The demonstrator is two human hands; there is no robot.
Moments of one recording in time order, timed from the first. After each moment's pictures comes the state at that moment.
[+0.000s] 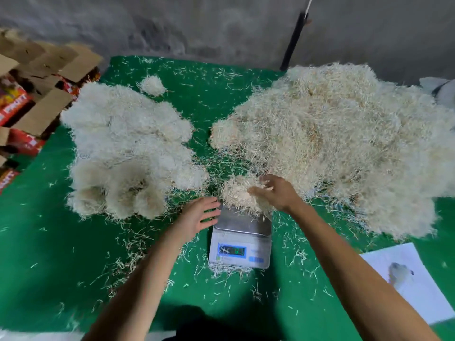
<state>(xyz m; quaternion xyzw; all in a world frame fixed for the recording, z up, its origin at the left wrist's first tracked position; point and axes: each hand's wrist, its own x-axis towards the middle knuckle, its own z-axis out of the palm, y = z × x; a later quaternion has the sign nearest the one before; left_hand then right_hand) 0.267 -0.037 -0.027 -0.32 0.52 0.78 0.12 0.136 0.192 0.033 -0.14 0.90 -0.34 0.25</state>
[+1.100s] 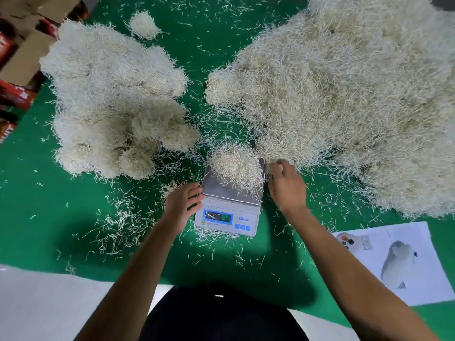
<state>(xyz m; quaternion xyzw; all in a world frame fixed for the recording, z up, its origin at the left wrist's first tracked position) 0.302 0.010 -0.076 -0.47 0.48 0.74 0.02 0.148 0.262 -0.071 -0.27 0.96 -0.11 0.02</state>
